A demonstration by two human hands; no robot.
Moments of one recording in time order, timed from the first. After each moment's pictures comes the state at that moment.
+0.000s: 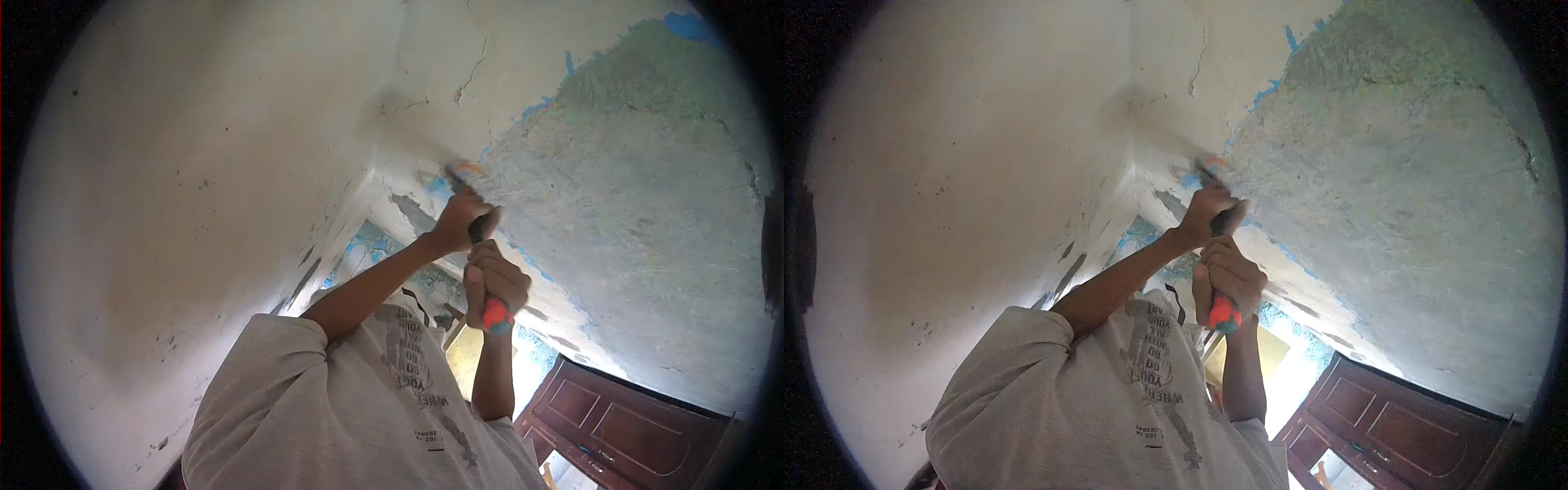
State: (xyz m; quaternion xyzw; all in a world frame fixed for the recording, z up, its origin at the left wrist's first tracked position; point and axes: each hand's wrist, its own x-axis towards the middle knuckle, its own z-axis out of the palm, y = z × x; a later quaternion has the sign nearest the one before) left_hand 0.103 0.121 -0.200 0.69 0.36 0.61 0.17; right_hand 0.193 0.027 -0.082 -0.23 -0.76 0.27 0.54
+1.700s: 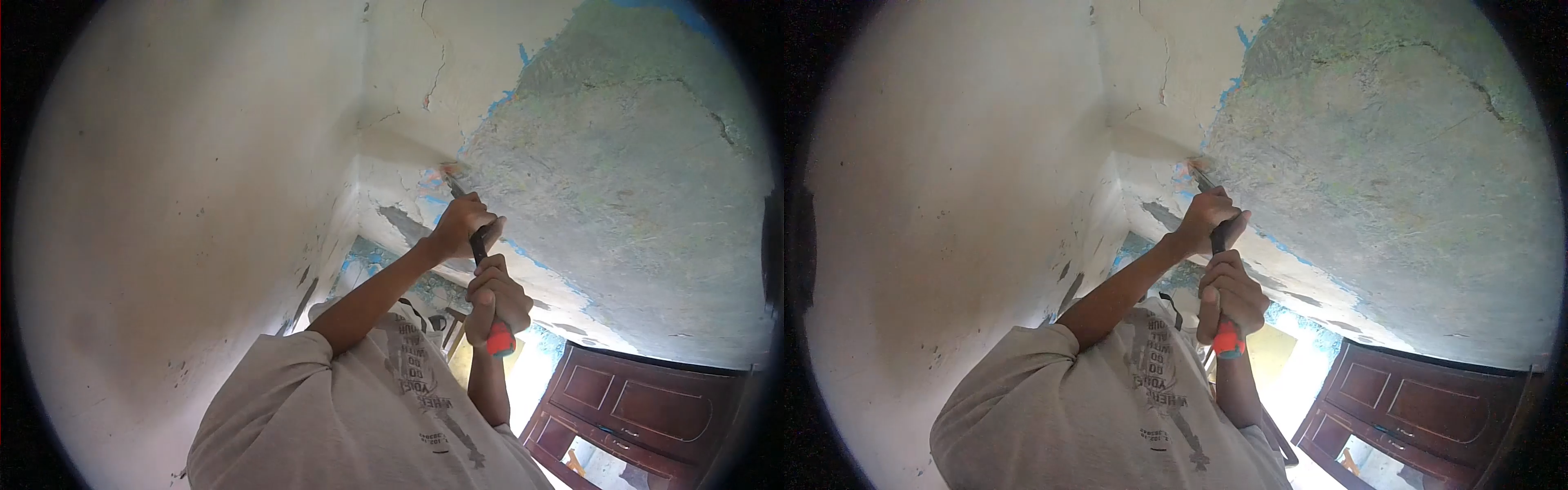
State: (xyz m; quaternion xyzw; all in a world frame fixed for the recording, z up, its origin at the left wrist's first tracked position) left_hand 0.115 0.113 -0.170 0.74 0.29 0.58 0.18; right_hand 0.192 -0.007 -0.079 -0.27 -0.70 0.19 0.63
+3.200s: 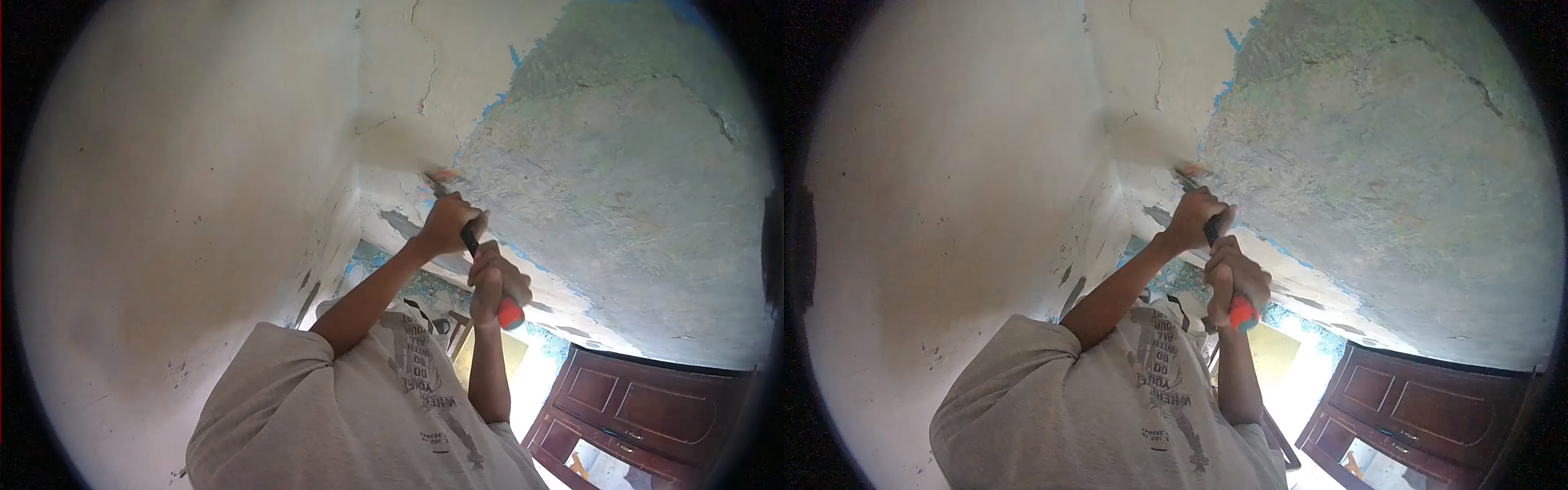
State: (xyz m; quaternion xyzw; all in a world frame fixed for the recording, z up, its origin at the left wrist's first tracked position) left_hand 0.103 0.123 -0.187 0.75 0.35 0.53 0.18; right_hand 0.195 0.021 -0.091 -0.27 -0.66 0.24 0.66
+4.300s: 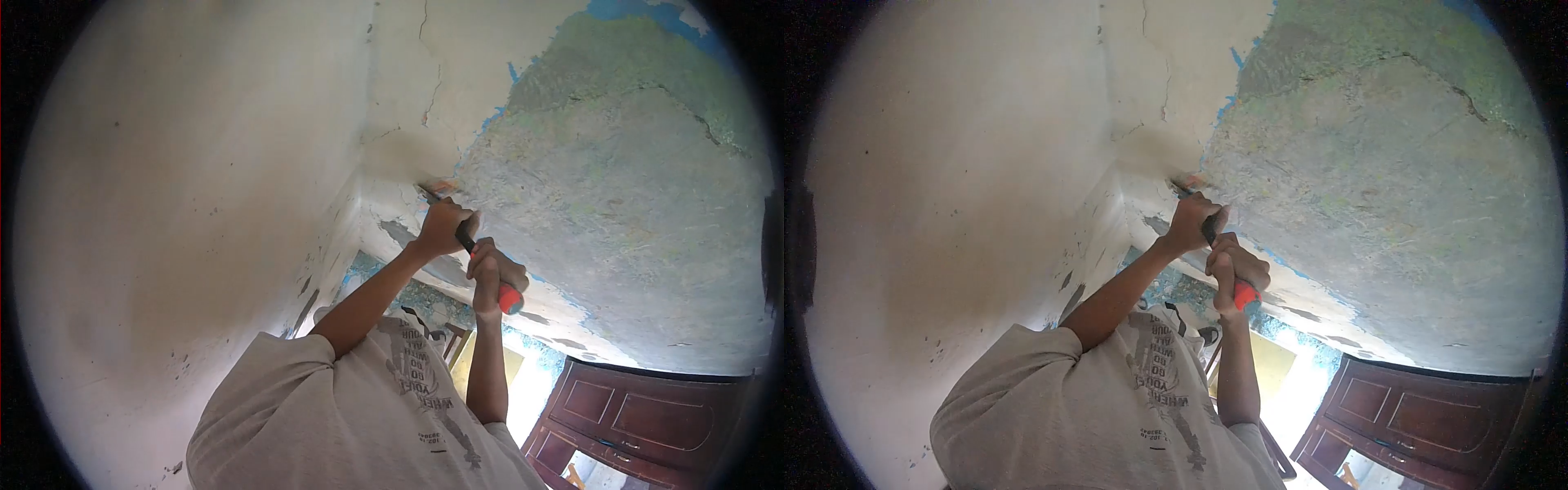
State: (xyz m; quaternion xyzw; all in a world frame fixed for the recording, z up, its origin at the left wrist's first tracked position) left_hand 0.102 0.131 -0.198 0.72 0.39 0.56 0.16; right_hand 0.208 0.033 -0.106 -0.30 -0.65 0.30 0.63
